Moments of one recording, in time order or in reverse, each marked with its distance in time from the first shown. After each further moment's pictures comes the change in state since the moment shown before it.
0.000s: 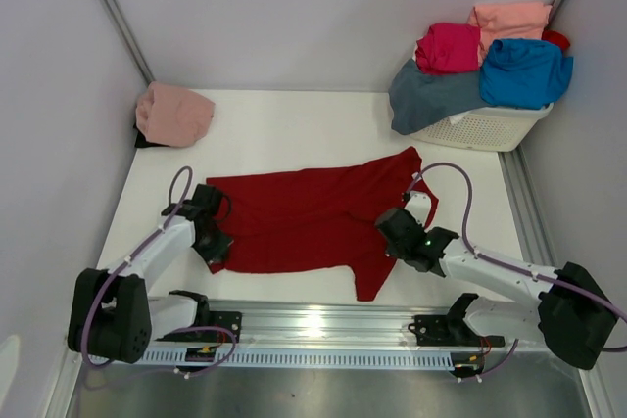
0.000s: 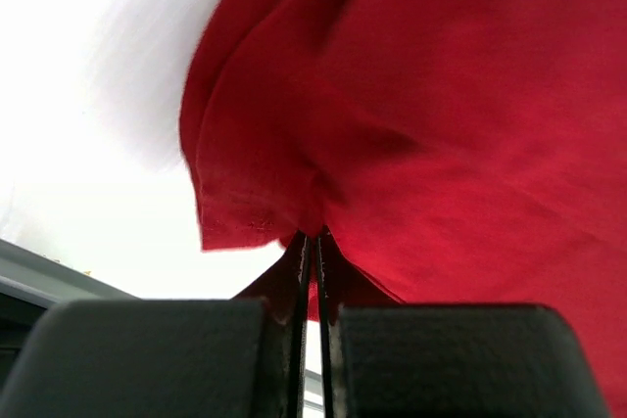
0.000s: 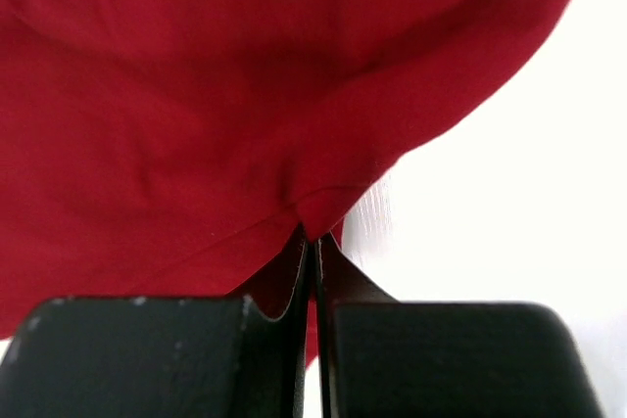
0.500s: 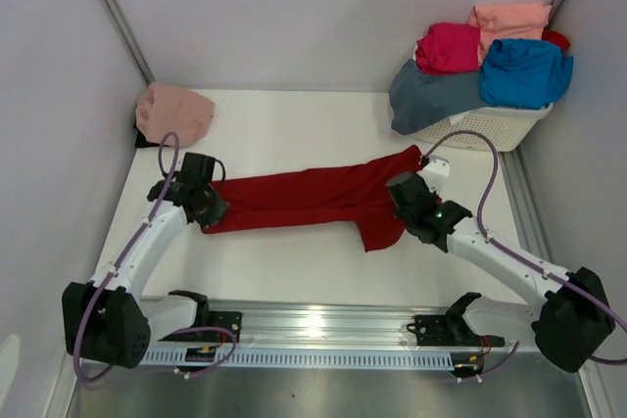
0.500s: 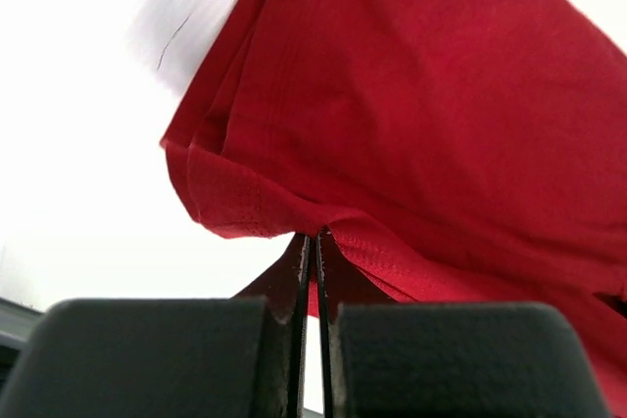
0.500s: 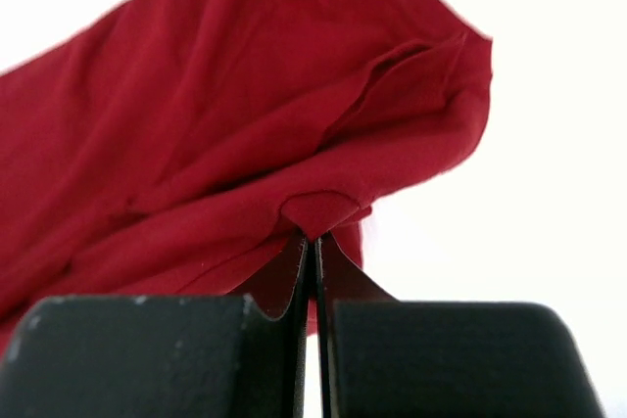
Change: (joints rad) left arm -0.001 -0.038 0.274 -0.019 -0.063 0.063; right arm -0.159 -0.002 0.222 -0.041 0.152 -0.080
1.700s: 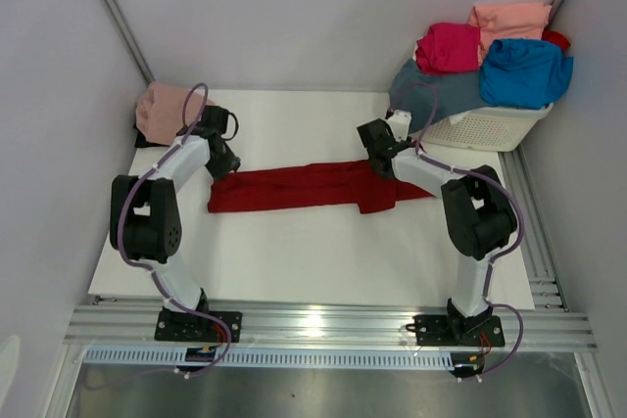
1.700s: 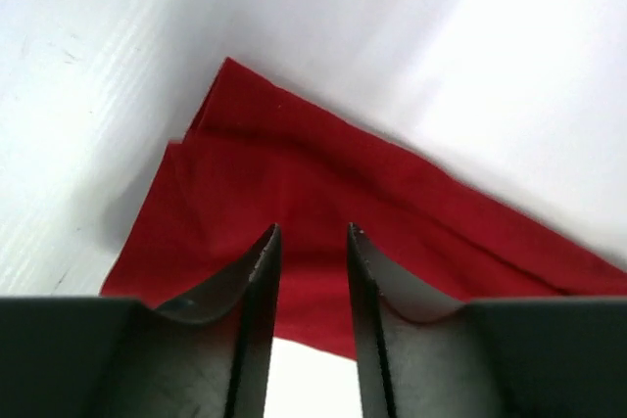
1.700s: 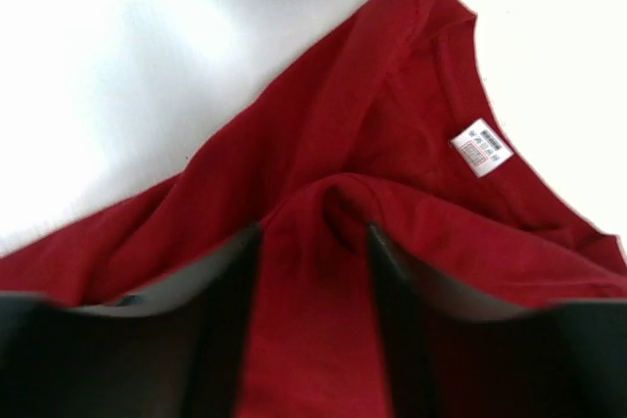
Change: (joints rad) left arm 0.064 0.608 0.435 0.184 -0.027 0.147; right arm -0.177 0.761 0.544 0.177 0.030 -0.226
